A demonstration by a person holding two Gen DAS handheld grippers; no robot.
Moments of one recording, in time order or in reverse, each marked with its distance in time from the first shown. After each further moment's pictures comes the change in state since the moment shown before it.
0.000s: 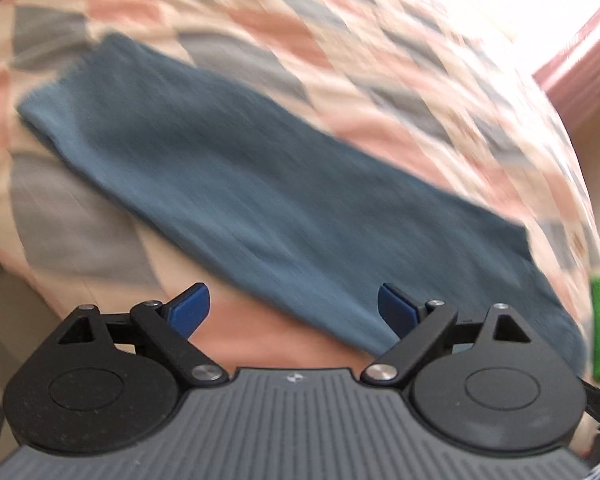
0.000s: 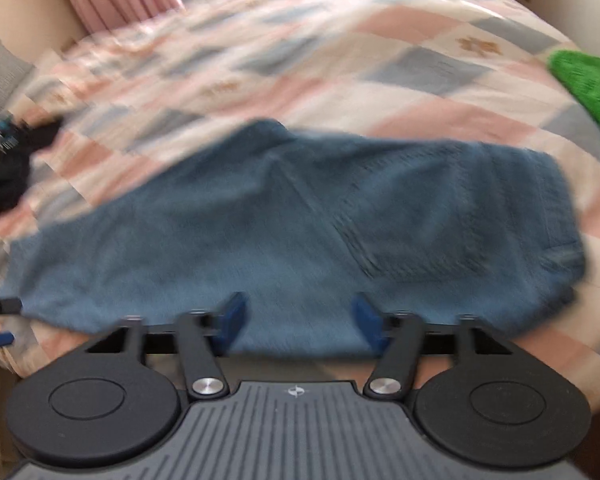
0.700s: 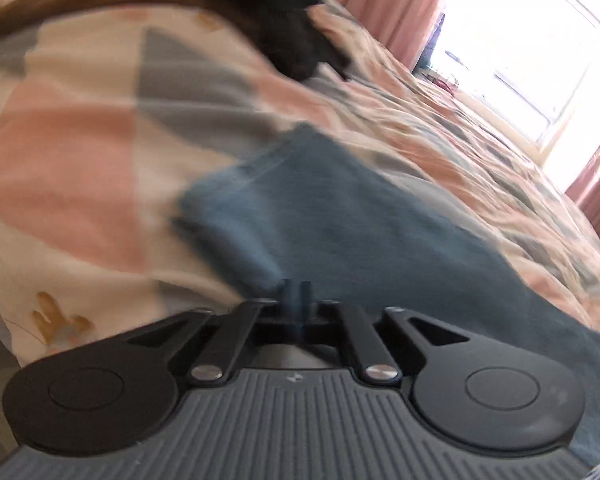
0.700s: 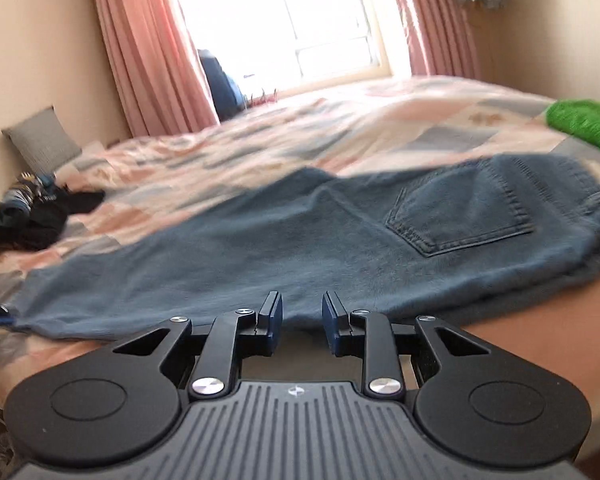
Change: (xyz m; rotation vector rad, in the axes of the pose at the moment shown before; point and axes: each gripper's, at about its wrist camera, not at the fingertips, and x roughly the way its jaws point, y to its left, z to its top) left arm 0.066 0.209 0.038 -0.169 -0.333 -0.056; right arm -0.026 0.034 -0.149 -0.051 -0.444 -0.009
